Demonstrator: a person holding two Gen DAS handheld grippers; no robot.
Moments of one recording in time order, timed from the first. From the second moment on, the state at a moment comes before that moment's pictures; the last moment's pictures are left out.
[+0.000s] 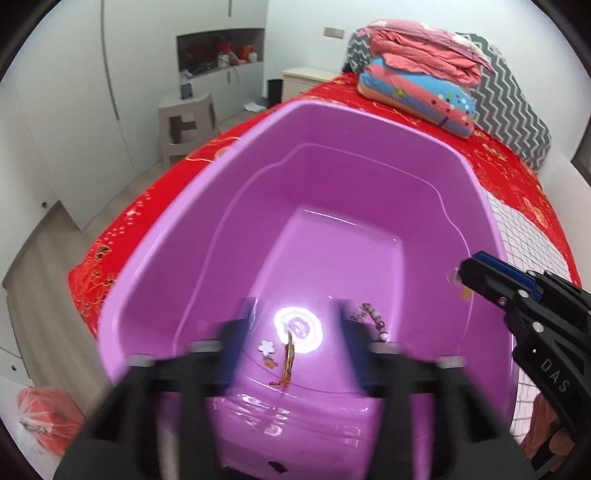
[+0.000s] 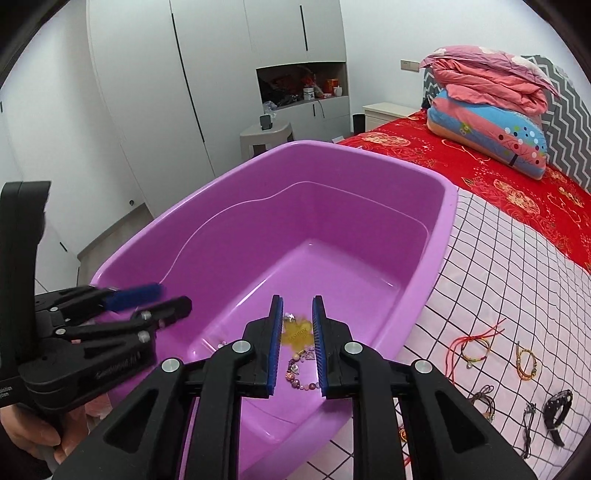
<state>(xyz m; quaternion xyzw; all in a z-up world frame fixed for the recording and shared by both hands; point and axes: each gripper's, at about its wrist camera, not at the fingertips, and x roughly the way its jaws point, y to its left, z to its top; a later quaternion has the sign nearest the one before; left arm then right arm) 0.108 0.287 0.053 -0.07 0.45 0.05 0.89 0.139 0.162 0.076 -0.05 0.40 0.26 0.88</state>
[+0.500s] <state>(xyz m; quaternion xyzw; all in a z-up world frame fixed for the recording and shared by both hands) 0.090 0.284 0.067 -0.07 0.43 0.08 0.89 0.122 0.140 0.089 -0.03 0.38 0.26 0.89</state>
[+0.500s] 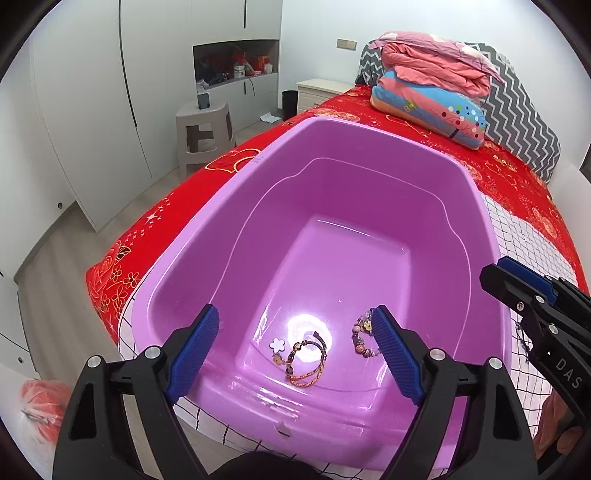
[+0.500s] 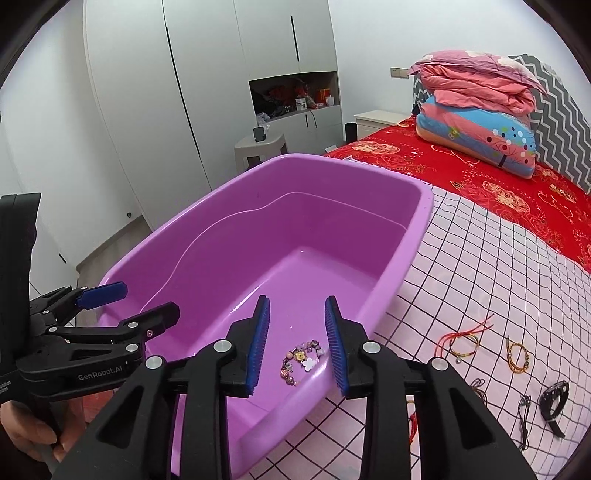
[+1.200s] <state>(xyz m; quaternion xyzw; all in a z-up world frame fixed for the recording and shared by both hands) 0.055 0.239 0.084 -0.07 0.41 0.06 0.91 0.073 0.082 0.094 -0.02 0.36 0.22 0.91</state>
